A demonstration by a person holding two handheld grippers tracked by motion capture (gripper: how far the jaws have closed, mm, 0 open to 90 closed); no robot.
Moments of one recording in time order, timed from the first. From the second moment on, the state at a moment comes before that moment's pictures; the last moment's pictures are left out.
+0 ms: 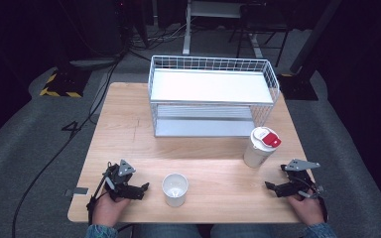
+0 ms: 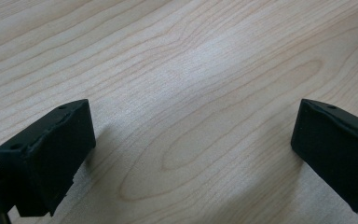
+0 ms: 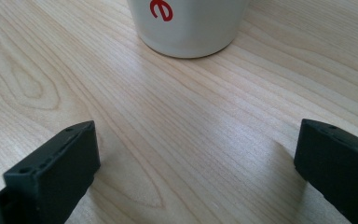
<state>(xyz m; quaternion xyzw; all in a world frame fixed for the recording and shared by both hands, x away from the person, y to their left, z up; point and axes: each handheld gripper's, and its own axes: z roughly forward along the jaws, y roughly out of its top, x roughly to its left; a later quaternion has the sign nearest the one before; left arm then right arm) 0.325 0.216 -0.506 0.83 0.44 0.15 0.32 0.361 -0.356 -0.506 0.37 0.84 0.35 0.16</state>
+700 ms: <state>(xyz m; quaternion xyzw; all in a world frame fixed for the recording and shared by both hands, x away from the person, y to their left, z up) 0.321 0.223 -0.490 0.81 0.45 0.17 0.34 0.361 -0.356 -0.506 0.38 0.84 0.35 0.16</state>
